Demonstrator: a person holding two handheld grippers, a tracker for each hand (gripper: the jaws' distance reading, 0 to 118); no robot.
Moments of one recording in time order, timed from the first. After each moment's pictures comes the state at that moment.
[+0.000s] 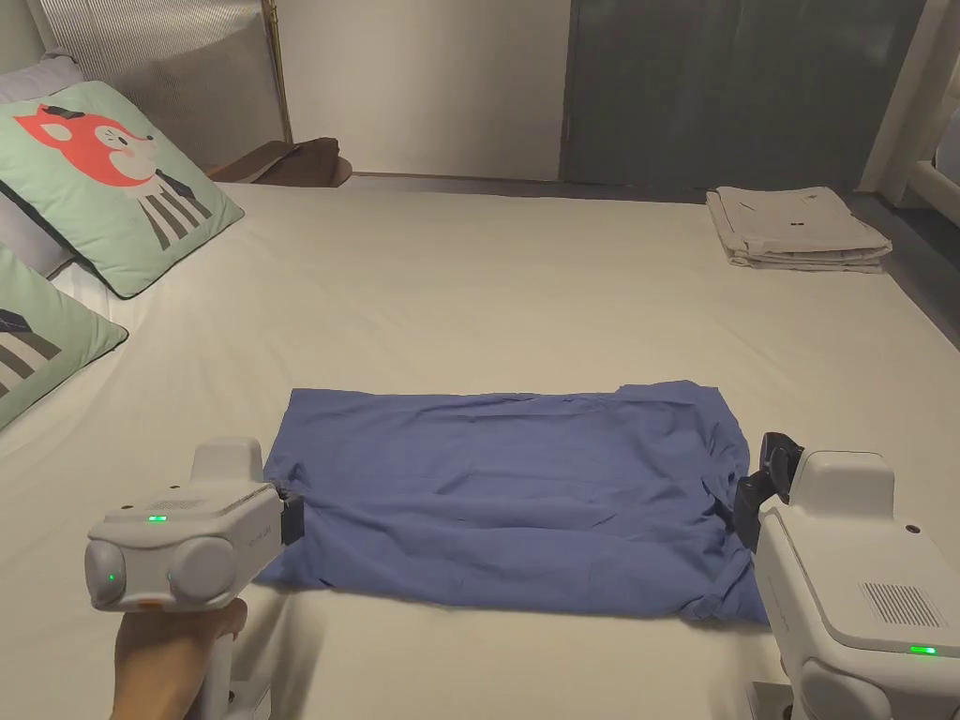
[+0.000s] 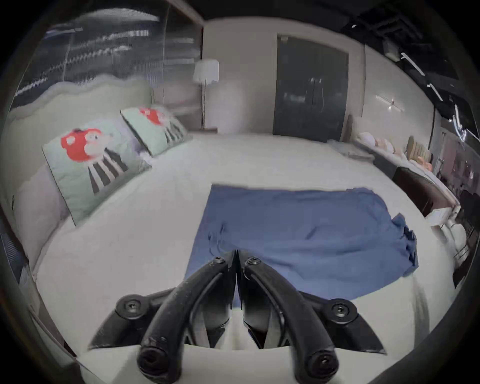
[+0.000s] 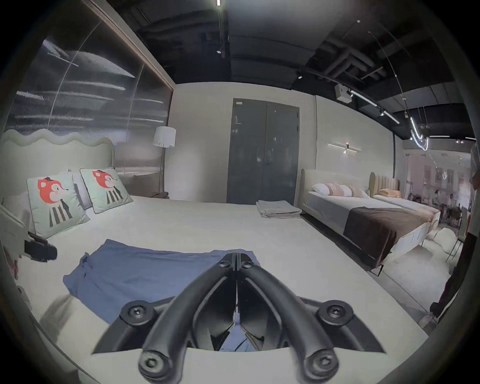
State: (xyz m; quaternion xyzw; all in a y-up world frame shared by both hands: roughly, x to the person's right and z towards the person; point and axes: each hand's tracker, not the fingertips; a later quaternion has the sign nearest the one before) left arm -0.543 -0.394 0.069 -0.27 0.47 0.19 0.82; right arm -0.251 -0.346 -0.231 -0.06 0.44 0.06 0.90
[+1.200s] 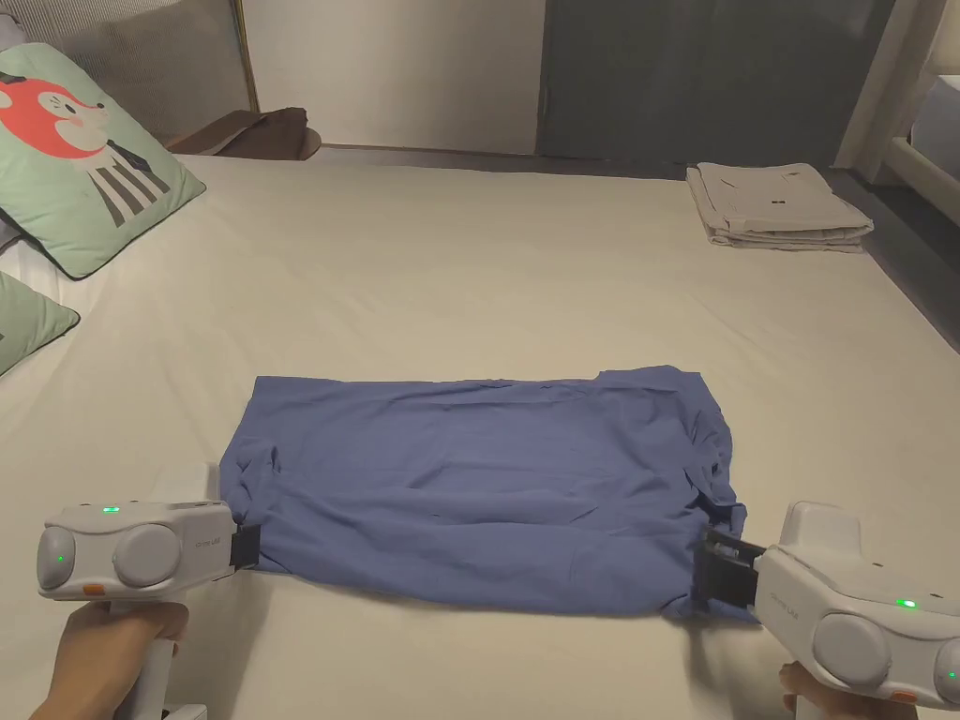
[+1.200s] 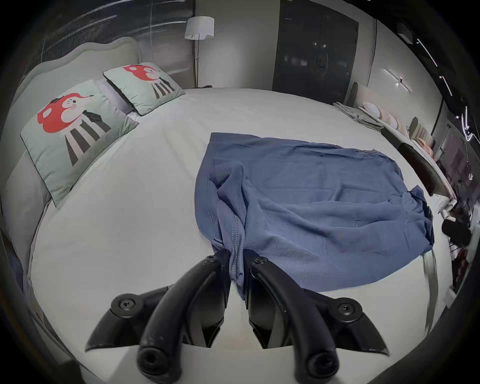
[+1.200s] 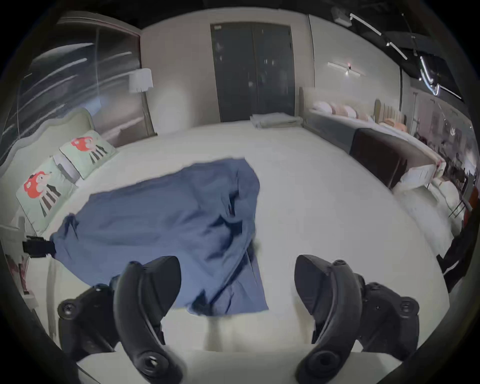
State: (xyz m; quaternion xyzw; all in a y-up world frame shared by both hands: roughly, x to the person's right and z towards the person) left arm -0.580 -0.433 0.071 -0.35 0.43 0.22 0.80; right arm -0.271 -0.447 -0.318 -0.32 0.41 0.10 0.85
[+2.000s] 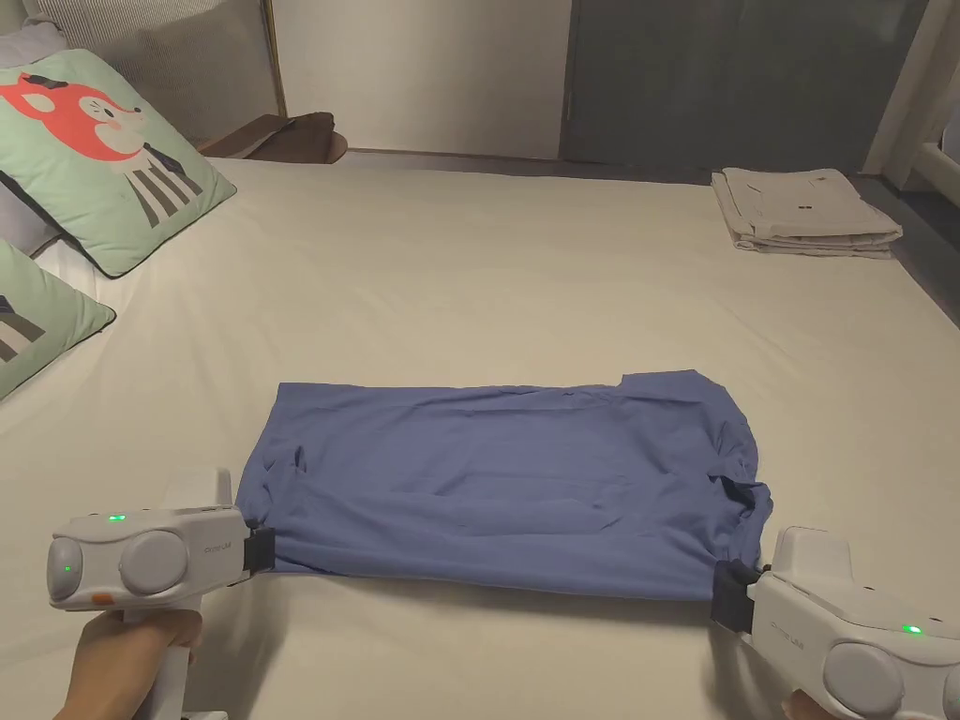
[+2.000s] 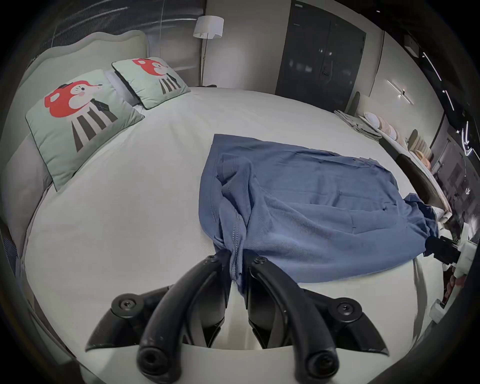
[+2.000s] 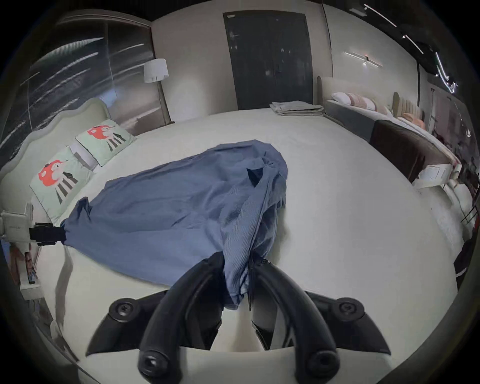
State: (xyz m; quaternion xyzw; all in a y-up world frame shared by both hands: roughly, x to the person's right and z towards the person) left arm -0.561 -0.427 0.092 -0.33 0.44 0.25 0.80; right arm -0.262 -0.445 -0.289 -0.33 0.45 0.10 0.82
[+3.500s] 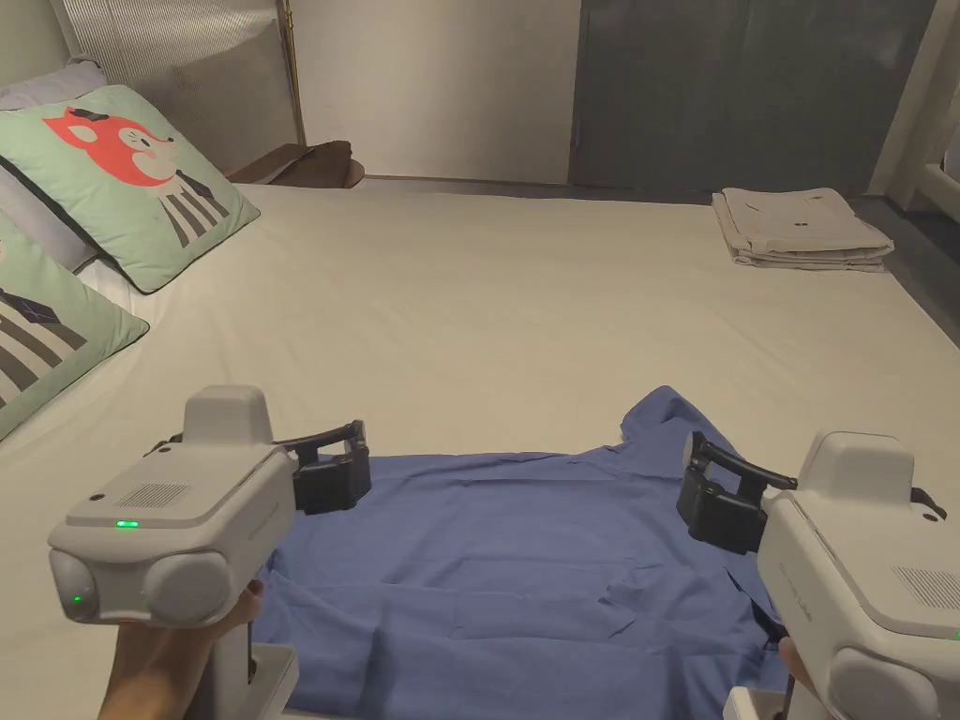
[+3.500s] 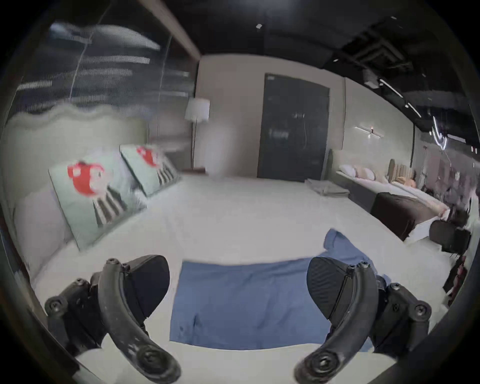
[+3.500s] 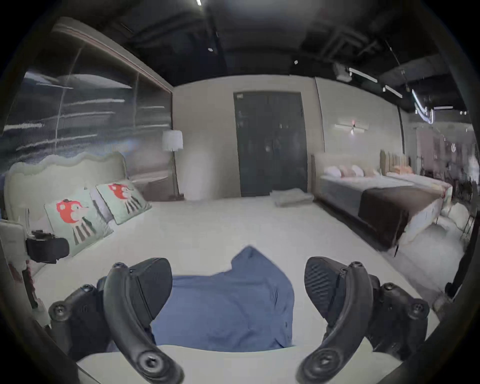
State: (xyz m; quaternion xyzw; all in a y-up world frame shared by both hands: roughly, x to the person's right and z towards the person) left arm -0.444 -0.312 0.080 -0.12 0.46 0.09 0.87; right arm -0.220 -0.322 -0.206 -0.10 0.46 0.01 0.88
